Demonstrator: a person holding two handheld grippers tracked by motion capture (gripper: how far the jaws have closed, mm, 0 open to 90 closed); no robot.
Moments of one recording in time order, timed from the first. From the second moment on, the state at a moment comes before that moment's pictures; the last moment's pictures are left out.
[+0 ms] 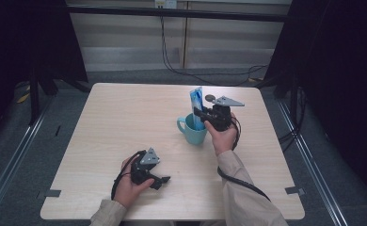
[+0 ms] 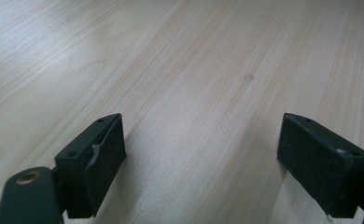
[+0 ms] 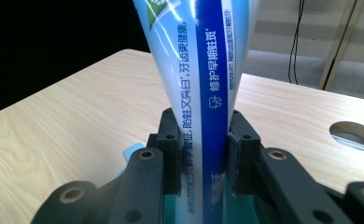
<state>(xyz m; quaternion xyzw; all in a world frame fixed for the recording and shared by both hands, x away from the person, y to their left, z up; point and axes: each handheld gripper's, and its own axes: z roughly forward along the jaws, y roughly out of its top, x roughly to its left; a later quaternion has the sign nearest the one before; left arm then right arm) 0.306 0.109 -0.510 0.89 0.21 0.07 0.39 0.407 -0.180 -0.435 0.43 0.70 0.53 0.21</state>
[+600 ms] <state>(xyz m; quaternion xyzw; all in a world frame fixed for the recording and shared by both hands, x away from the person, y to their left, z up) 0.306 0.109 -0.510 0.89 0.21 0.07 0.39 0.406 -0.179 -0.434 0.43 0.71 0.52 0.22</state>
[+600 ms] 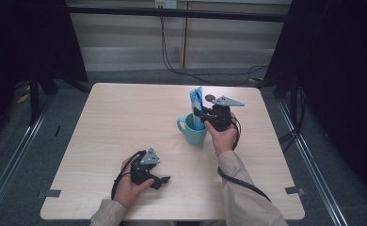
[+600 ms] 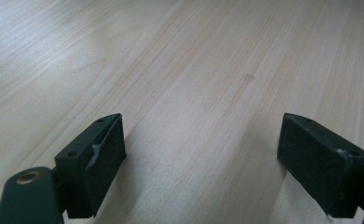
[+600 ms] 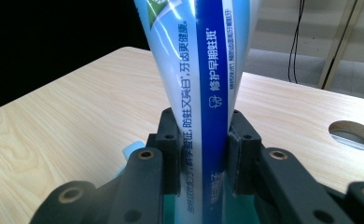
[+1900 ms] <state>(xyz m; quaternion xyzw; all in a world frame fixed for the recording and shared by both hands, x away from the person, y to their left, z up) 0.306 0.109 -0.510 0.89 0.21 0.07 0.39 0.405 -0.170 -0.429 0.41 0.72 0.51 0.20</state>
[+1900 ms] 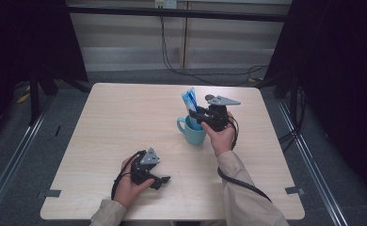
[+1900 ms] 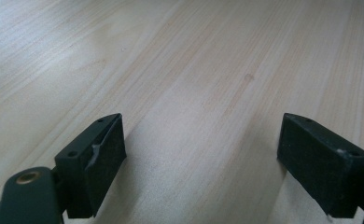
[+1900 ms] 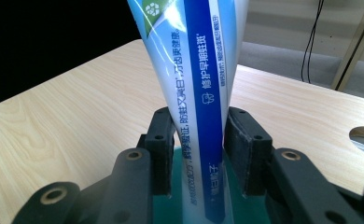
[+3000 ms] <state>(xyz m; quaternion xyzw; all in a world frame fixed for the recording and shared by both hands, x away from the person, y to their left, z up) 0.306 0.109 -0.510 0.89 0.21 0.07 0.39 0.394 -0.175 -0.424 0.41 0.75 0.48 0.19</state>
